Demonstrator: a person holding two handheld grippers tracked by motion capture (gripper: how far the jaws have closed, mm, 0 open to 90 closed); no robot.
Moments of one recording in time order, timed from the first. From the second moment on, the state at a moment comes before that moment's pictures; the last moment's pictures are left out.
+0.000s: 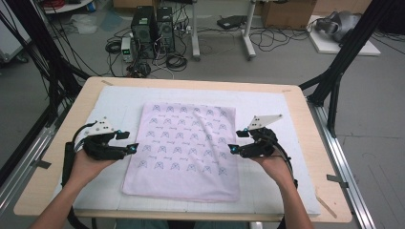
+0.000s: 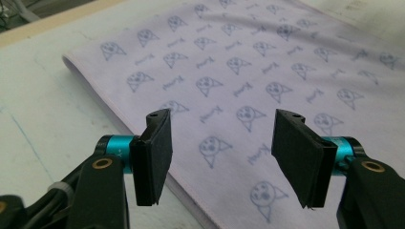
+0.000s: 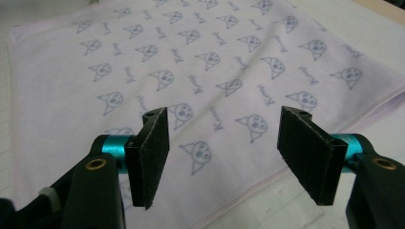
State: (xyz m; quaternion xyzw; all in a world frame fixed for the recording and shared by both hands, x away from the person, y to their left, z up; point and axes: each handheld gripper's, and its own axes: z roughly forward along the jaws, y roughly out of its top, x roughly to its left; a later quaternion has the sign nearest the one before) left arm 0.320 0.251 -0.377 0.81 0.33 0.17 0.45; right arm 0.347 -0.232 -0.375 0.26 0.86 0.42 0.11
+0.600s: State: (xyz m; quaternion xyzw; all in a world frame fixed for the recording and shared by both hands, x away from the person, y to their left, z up) left arm 0.406 0.249 -0.393 0.80 0.40 0.18 0.41; right arm 0.426 -0.236 -0.396 0.33 0.86 0.38 0.13
